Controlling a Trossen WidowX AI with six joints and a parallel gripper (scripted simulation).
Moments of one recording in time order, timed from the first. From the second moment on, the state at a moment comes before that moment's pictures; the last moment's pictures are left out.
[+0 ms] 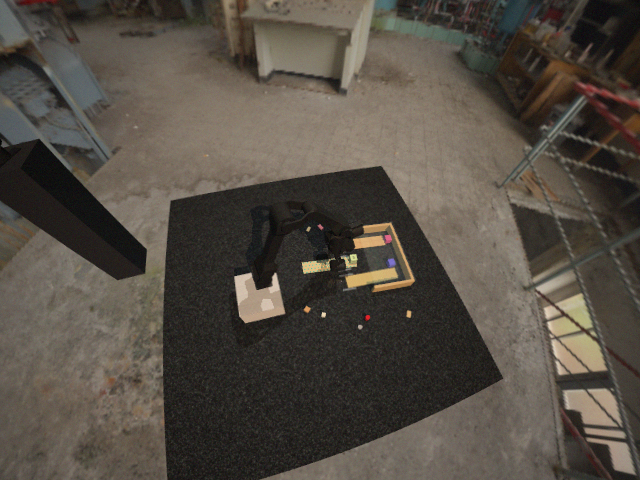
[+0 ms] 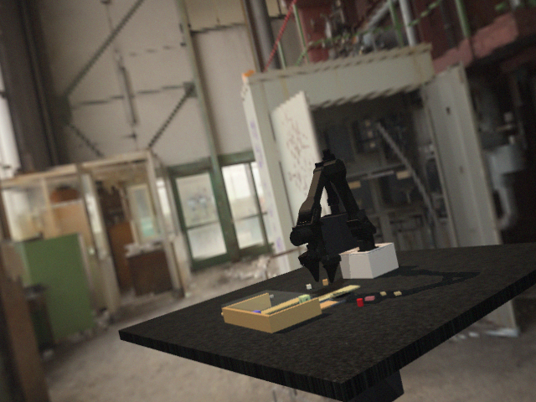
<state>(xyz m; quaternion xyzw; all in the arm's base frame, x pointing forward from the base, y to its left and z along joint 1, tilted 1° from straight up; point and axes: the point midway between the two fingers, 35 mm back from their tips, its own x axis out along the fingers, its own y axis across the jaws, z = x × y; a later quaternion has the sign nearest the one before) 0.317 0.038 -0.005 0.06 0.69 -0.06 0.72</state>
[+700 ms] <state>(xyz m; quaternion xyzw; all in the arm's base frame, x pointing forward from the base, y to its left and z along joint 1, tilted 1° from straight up) 0.411 0.029 0.010 0.06 0.69 -0.06 0.72</state>
